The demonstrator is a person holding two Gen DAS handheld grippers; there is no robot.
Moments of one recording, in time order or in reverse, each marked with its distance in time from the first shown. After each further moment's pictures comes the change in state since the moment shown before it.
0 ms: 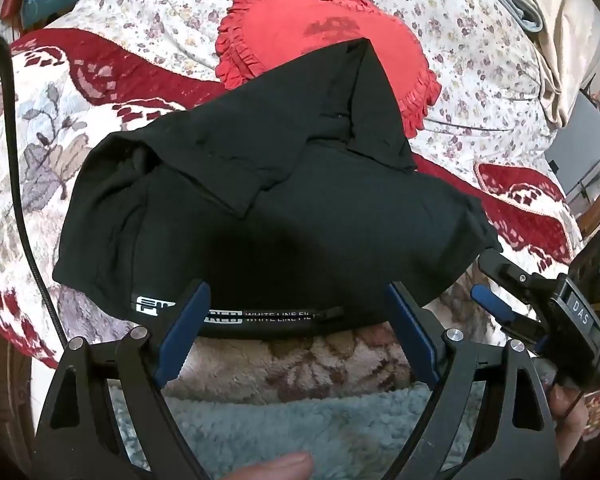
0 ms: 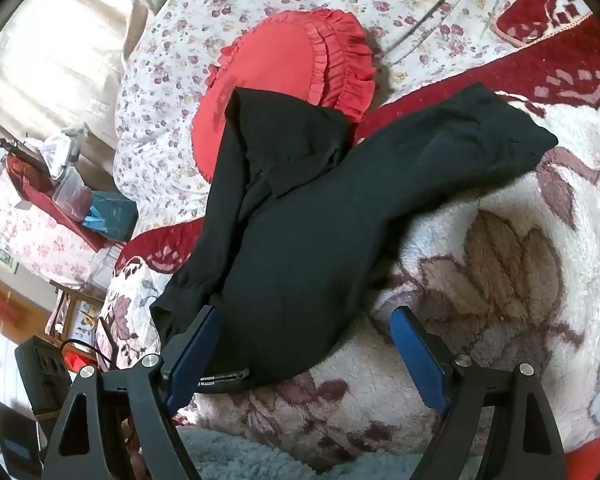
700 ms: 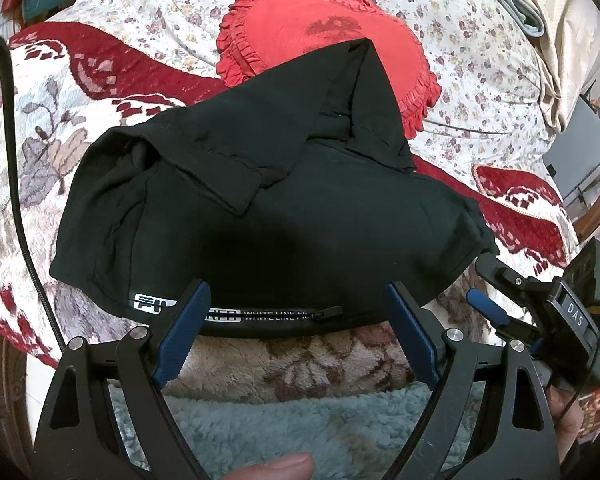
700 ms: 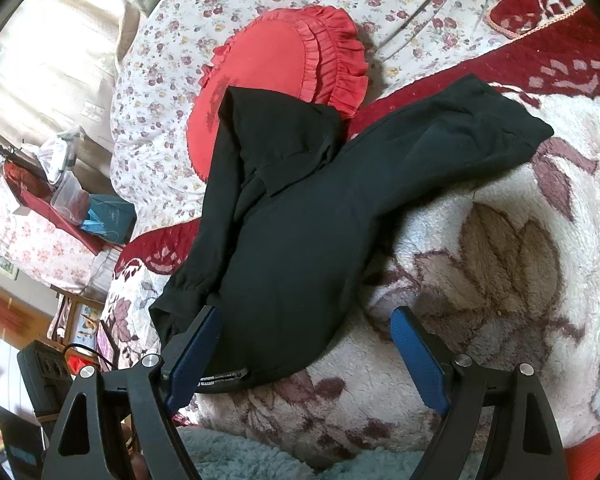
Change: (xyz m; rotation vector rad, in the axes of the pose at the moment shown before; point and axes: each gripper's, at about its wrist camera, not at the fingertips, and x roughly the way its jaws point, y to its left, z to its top) left arm 0.000 0.001 0.000 -0.016 0.010 -0.017; right arm -0.001 -0.007 -0.001 0.026 0.012 0.004
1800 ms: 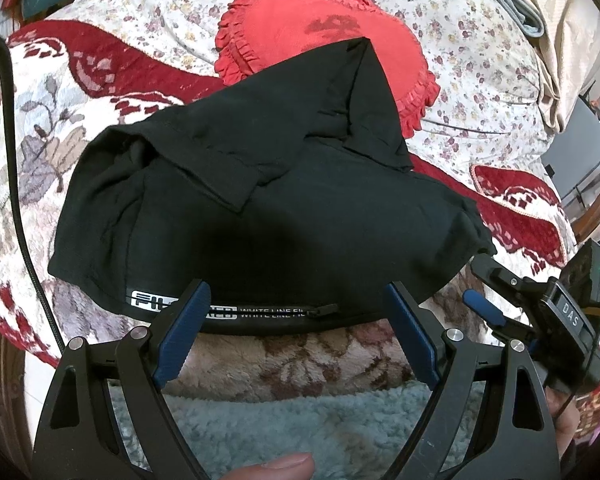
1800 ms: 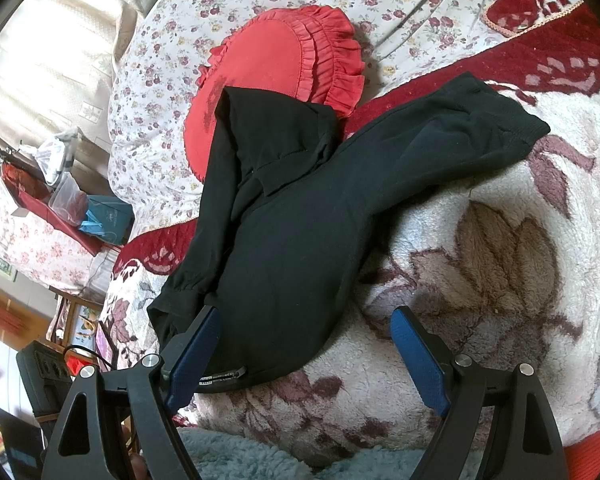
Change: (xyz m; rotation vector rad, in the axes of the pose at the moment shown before) left arm -0.003 0.000 -0.003 0.003 -0.001 -0.005; right arm -0.001 -0.001 0.000 0.008 0.004 -0.006
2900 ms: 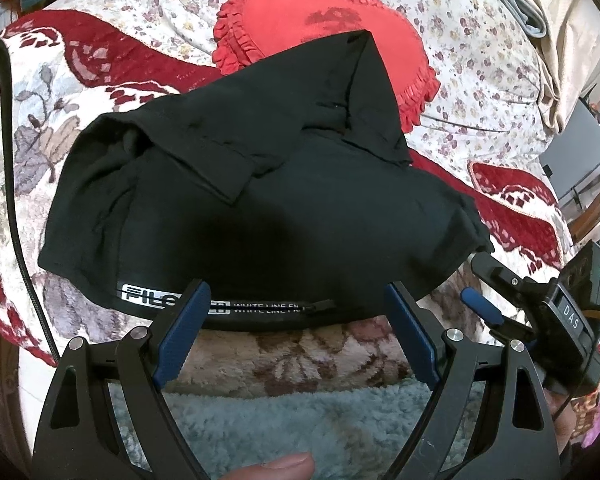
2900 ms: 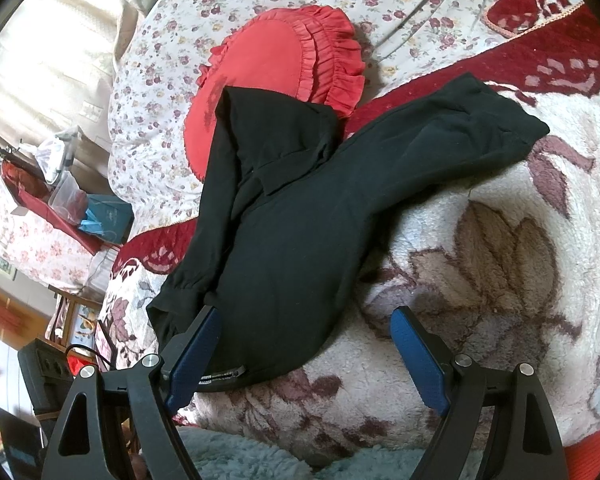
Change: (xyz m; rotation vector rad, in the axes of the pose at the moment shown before) left arm 0.009 0.003 0.004 -0.031 0.045 -0.031; right arm -0.002 0.000 0.001 -0.005 0.001 -0.001
